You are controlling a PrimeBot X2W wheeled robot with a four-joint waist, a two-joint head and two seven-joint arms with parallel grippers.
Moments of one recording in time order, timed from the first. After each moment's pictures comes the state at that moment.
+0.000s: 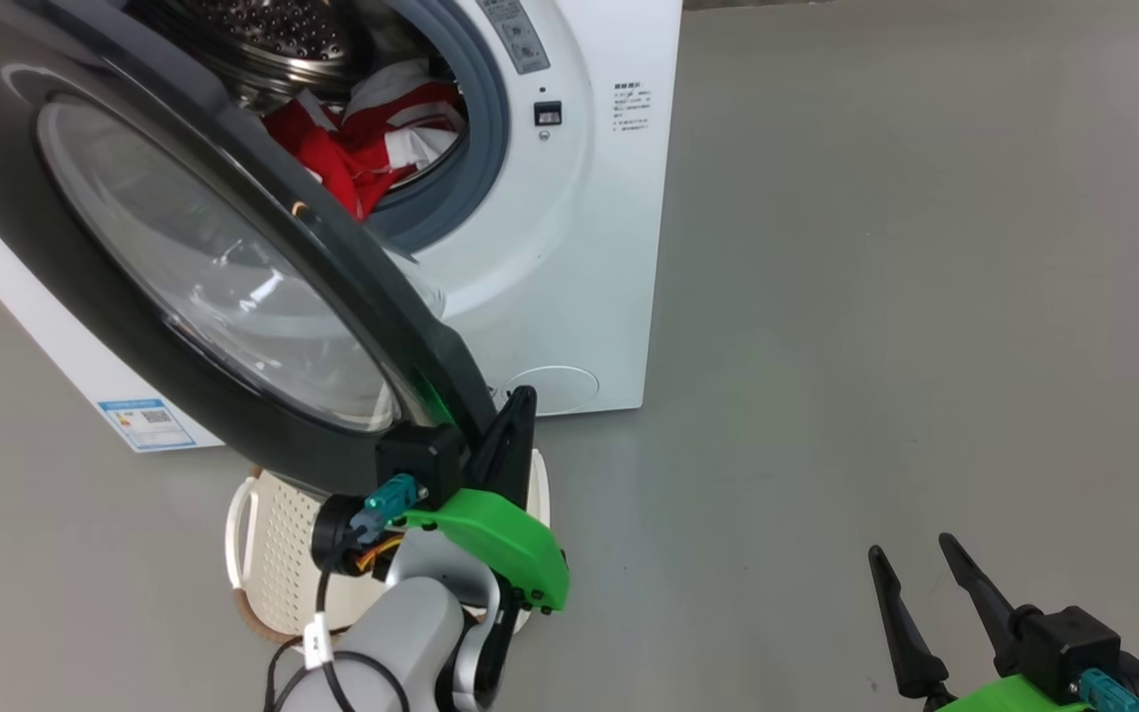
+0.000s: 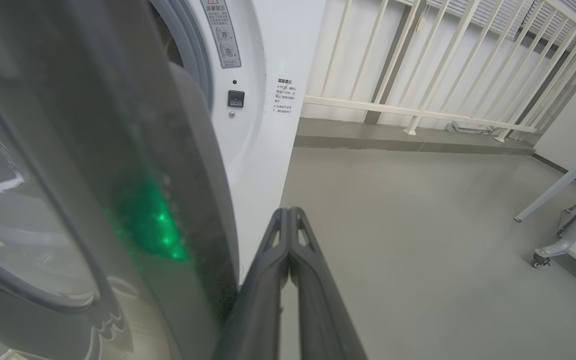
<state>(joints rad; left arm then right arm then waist) -0.59 0.03 -0.65 0.59 -0.65 0.22 -0.24 0.07 -0.04 0.00 0.25 0.23 0.12 -0.24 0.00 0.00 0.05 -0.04</state>
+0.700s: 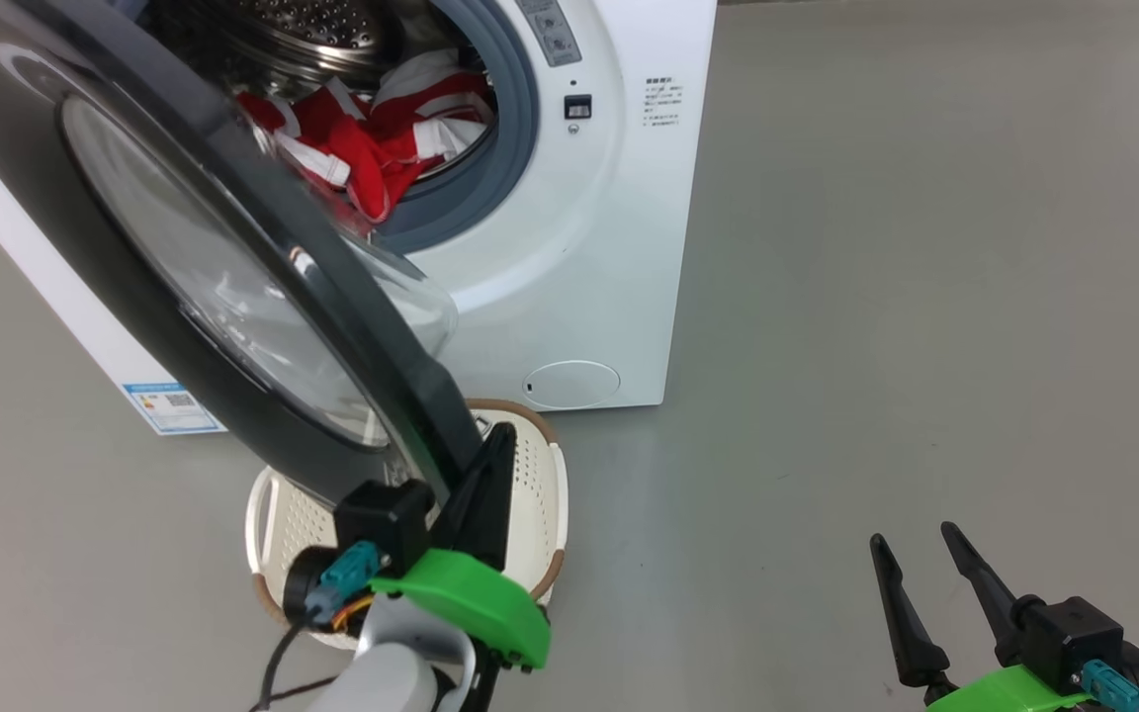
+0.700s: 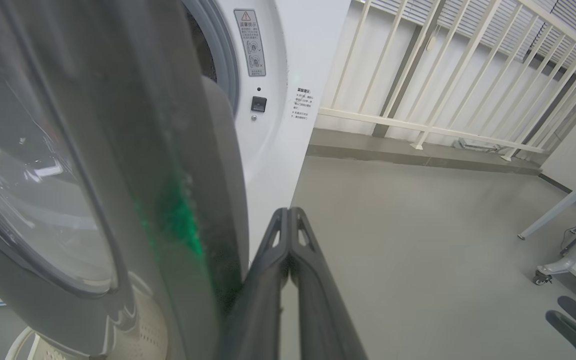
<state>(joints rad) -0.45 0.11 -0.63 0.35 -0.65 0.28 -0.23 0.05 -0.04 0.00 0.26 0.23 0.12 -0.25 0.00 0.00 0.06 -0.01</state>
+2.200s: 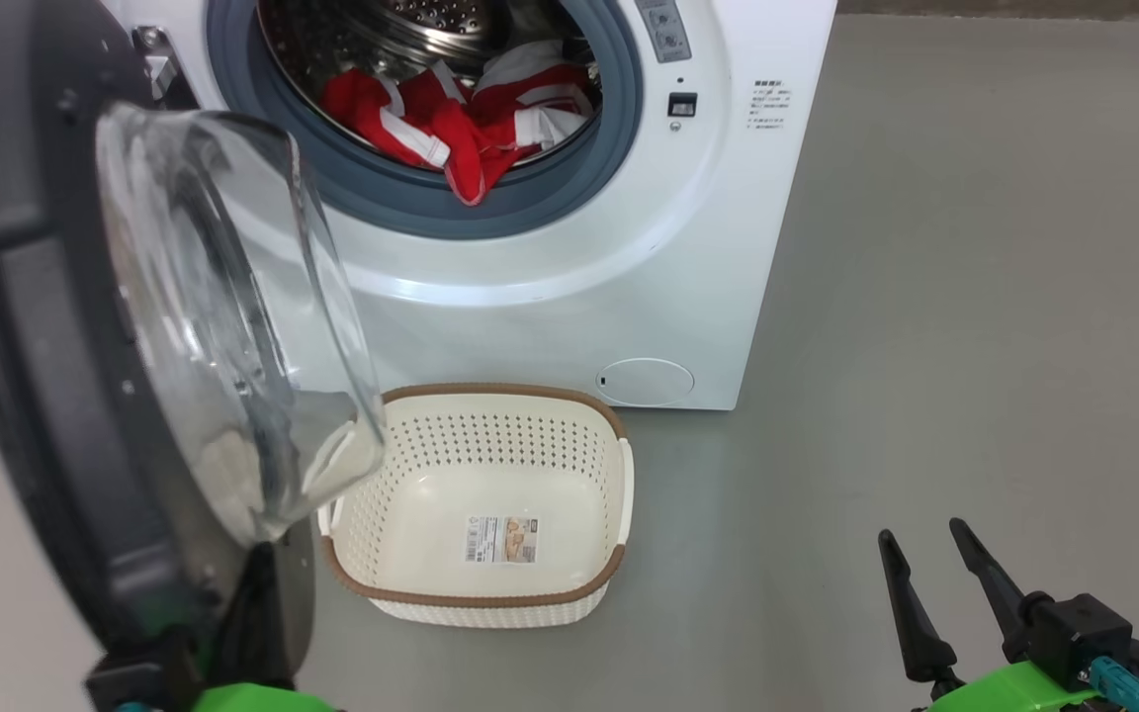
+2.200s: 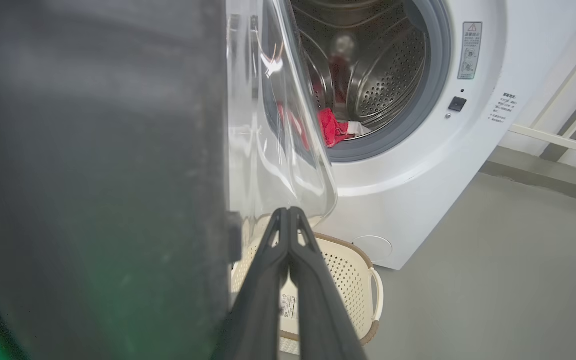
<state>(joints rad) -0.08 0.36 -0.44 -0.03 -0.67 0.54 -0.21 0.05 -0.04 -0.01 0.26 0.23 0.12 -0.25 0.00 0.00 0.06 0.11</state>
